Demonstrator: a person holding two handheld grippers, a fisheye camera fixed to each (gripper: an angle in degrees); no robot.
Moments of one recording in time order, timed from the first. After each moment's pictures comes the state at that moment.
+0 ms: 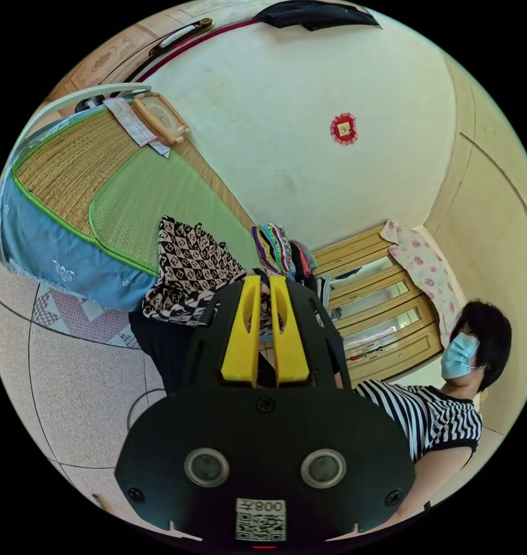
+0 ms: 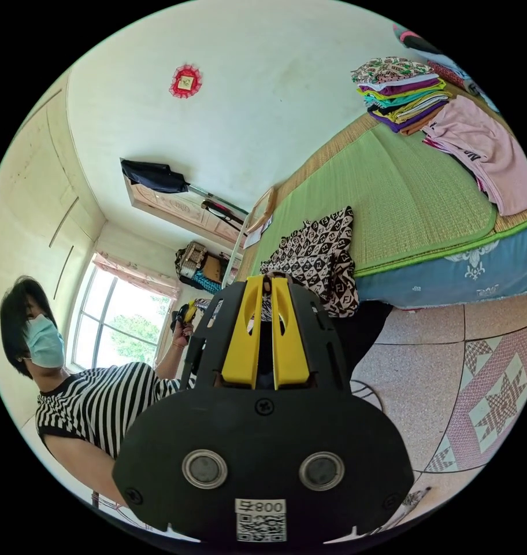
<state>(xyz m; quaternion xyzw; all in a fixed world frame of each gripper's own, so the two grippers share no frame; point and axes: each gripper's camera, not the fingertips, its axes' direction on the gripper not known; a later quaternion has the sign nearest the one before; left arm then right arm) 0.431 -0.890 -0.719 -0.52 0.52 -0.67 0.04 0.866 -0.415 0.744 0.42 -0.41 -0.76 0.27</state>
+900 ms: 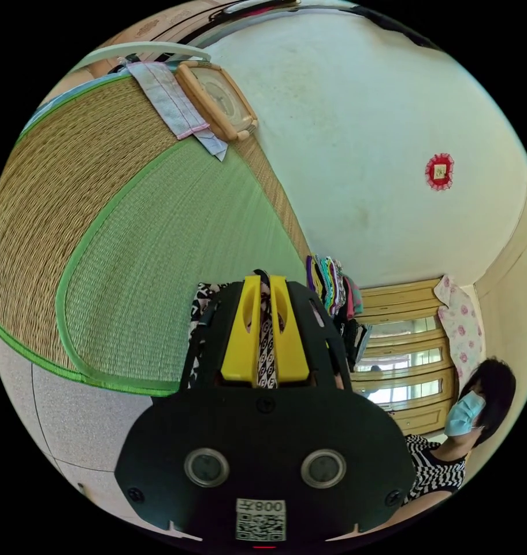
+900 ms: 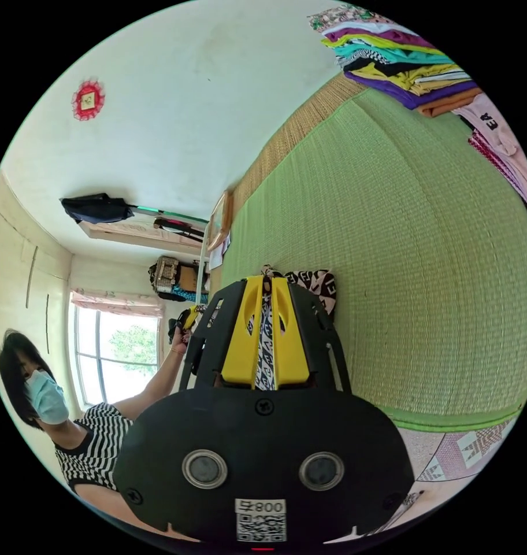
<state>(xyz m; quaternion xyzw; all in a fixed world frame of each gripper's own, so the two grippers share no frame) 0.809 -0.779 -0.667 -0.64 0.45 -0.62 0.00 0.578 -0.296 0.427 0.39 -0.39 -0.74 0.38</state>
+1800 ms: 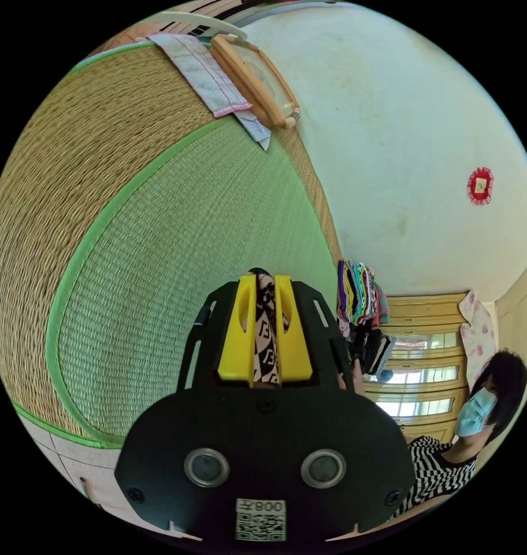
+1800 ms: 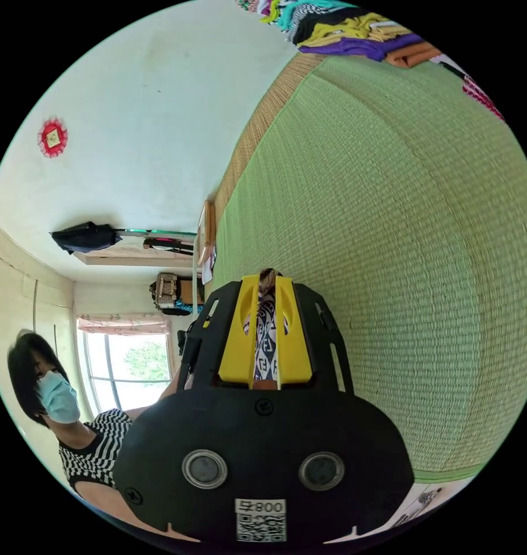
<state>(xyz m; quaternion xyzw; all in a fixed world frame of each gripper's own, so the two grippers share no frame) 0.985 -0.751 -0.708 -0.69 0.44 -0.57 -0.01 0.404 -0.298 0.343 0.35 -0.42 -0.72 0.43</state>
